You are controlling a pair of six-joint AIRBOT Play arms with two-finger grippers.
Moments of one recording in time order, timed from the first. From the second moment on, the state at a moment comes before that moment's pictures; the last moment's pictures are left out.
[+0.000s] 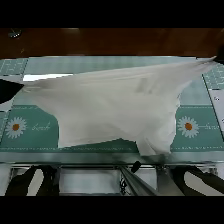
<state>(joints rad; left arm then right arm) 0.37 -0.67 0.98 0.94 -1.23 -1.38 -0.16 -1.20 1.65 -1.45 1.41 1.44</state>
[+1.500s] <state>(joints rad) 0.18 -1.50 1.17 0.89 -1.02 -1.31 -0.09 -1.76 1.63 -1.44 1.22 1.61</state>
